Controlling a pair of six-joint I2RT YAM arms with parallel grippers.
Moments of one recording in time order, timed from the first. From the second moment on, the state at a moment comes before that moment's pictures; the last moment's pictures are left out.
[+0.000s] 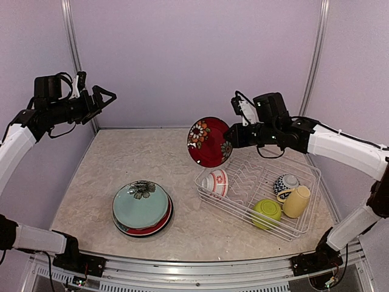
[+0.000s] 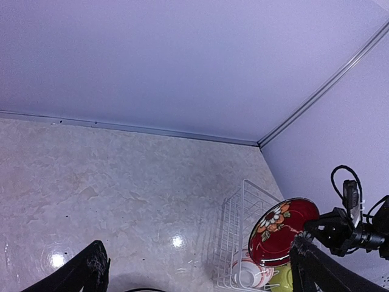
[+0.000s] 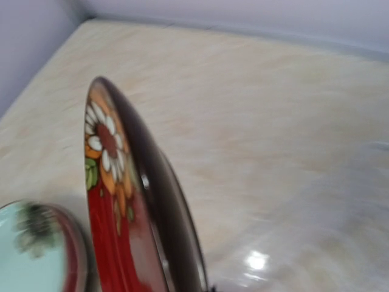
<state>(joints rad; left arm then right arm) -0.14 1.18 1.33 -0.47 0.43 -0.47 0.71 1.42 1.27 -0.34 -0.01 0.33</state>
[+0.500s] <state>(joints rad) -0.14 1.18 1.34 -0.47 0.44 -0.47 0.97 1.97 1.66 -0.27 -0.27 0.36</state>
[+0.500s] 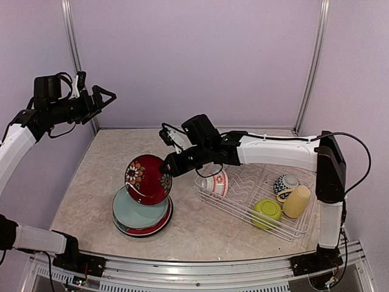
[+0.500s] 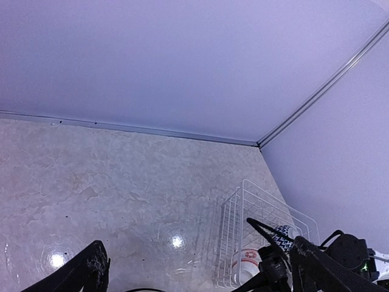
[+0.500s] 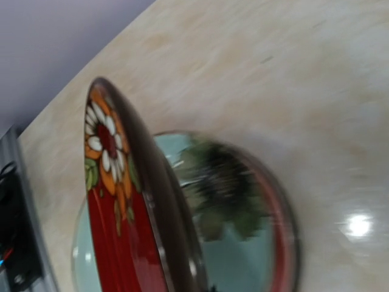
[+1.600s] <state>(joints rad) -0.13 1.18 1.33 -0.47 0.45 -0.47 1.03 2.22 1.72 -0.11 -0.41 0.54</state>
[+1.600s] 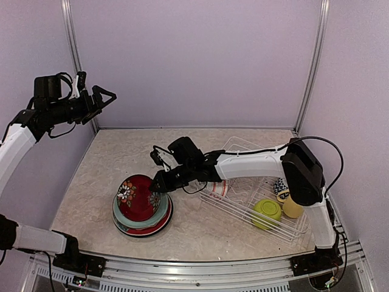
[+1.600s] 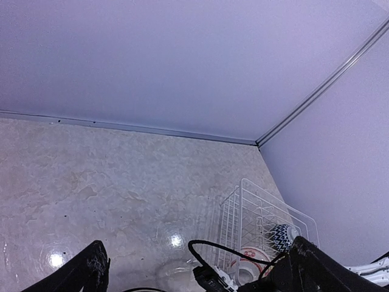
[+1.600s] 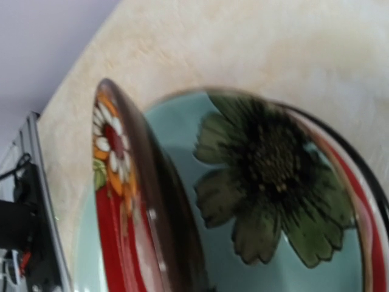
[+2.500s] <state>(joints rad) -0.13 1.18 1.33 -0.47 0.46 -0.47 1.02 1.84 1.60 -0.37 0.00 0.39</state>
